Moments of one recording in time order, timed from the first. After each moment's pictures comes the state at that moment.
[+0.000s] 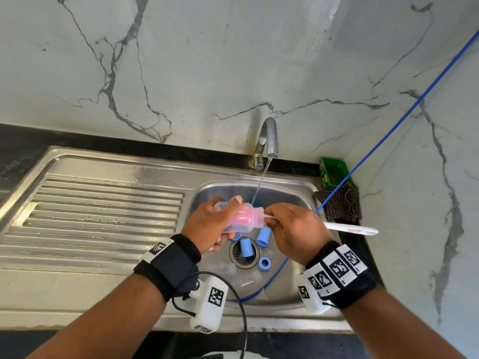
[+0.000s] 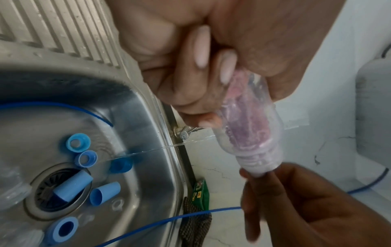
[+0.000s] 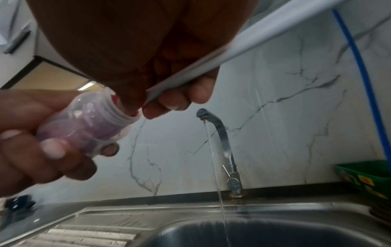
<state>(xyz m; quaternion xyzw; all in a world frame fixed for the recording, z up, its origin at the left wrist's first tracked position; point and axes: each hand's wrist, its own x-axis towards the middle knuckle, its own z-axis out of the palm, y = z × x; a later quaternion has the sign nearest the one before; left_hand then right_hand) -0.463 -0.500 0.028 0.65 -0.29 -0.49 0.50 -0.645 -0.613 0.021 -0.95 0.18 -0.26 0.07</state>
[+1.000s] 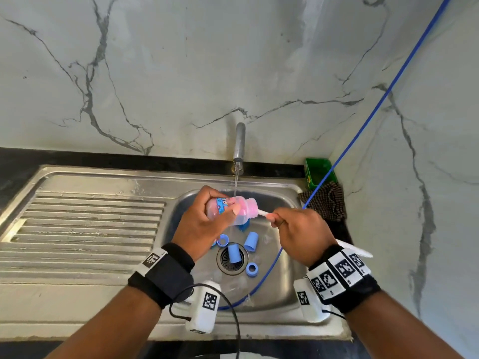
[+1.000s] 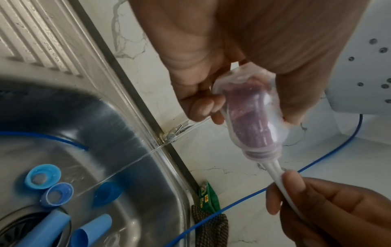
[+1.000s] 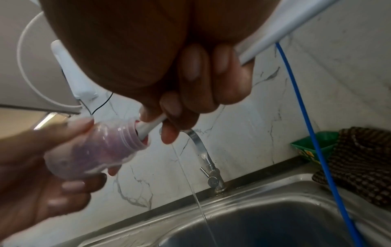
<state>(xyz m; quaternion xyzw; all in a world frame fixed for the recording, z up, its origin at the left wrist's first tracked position) -0.515 -0.533 0.030 0.66 -0.39 -0.32 0.56 -0.713 -0.660 0.021 -0.92 0.30 -0.23 0.10</state>
